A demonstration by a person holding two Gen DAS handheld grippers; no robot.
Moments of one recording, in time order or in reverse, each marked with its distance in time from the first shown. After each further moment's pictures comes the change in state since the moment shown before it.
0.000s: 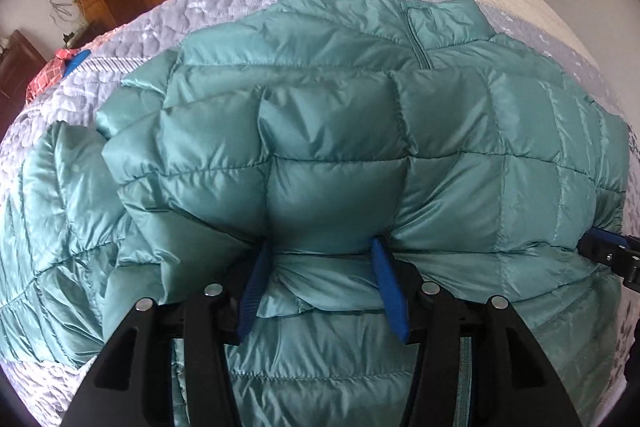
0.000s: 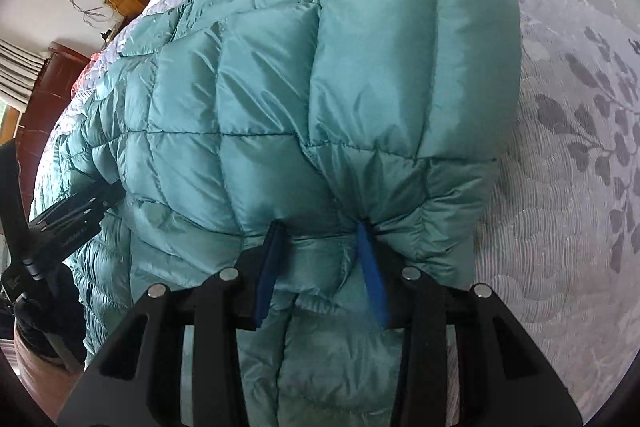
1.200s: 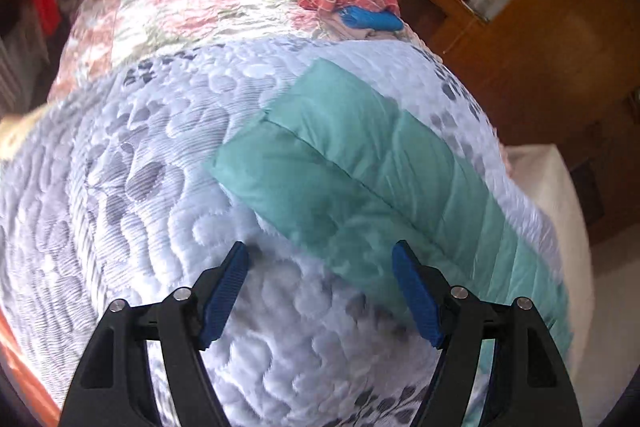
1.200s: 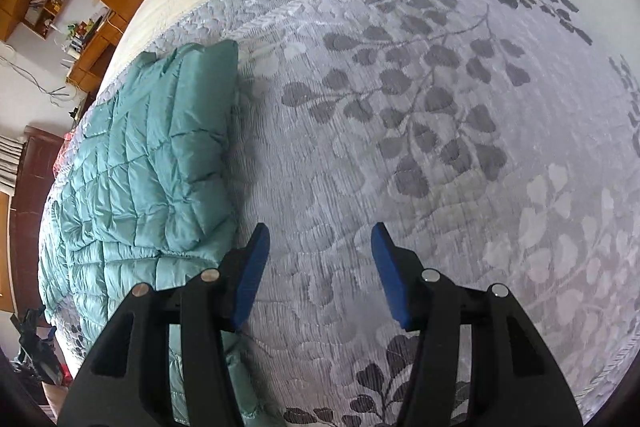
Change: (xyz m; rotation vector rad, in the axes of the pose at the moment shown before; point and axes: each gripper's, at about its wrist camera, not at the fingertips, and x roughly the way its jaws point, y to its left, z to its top) left arm -0.145 0.413 -0.248 -1.124 -0.241 0.078; right arm -0.077 -0.122 -0.055 0.251 -0.113 -0.052
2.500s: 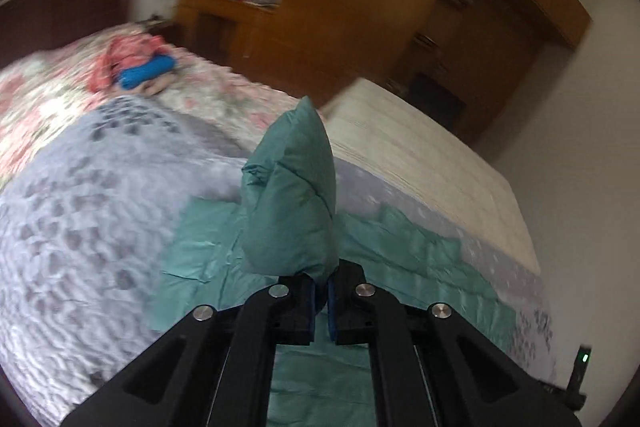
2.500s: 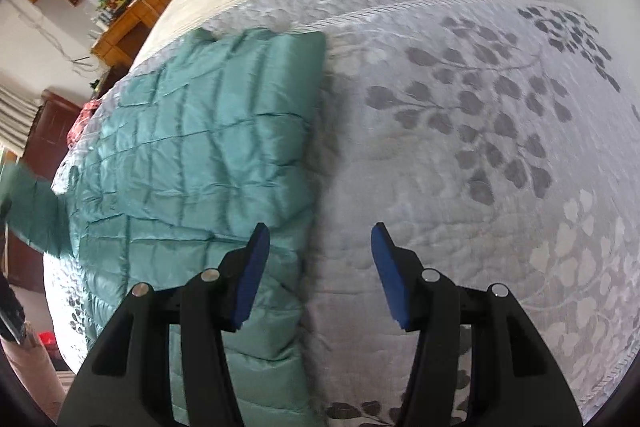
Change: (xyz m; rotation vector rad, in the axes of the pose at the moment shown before) left arm -0.063 -0.304 -0.119 0.626 -0.060 -0.412; right arm -0.008 0.059 -0.009 -0.140 -0.028 0.040
